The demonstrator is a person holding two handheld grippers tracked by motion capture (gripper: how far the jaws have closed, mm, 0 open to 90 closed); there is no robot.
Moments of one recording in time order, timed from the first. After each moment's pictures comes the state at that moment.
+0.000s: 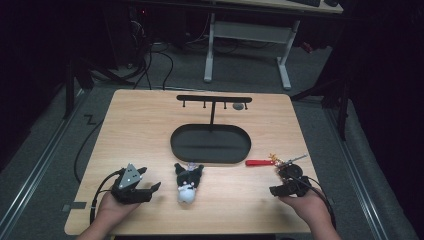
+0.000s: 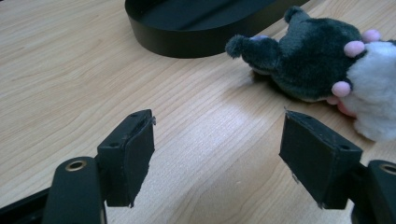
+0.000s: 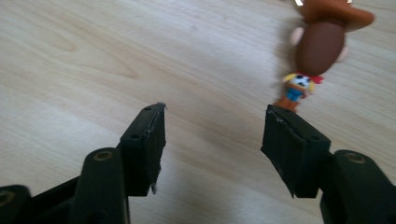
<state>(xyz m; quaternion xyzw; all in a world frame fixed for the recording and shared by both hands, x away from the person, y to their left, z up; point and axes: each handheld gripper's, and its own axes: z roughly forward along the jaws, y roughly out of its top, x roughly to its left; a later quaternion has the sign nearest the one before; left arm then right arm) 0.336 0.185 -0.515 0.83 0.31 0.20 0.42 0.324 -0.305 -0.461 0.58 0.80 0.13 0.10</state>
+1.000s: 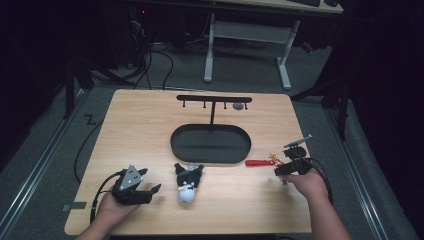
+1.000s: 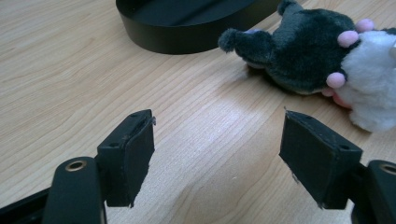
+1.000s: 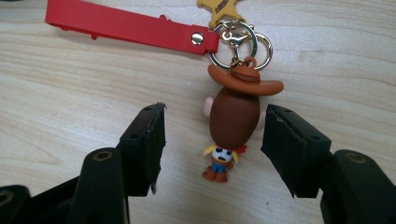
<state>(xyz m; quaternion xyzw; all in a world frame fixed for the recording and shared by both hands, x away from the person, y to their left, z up) 0.334 0.186 -0.517 0.84 0.30 0.19 0.42 0.388 -0.337 -0.471 0.64 0.76 0.12 0.07</state>
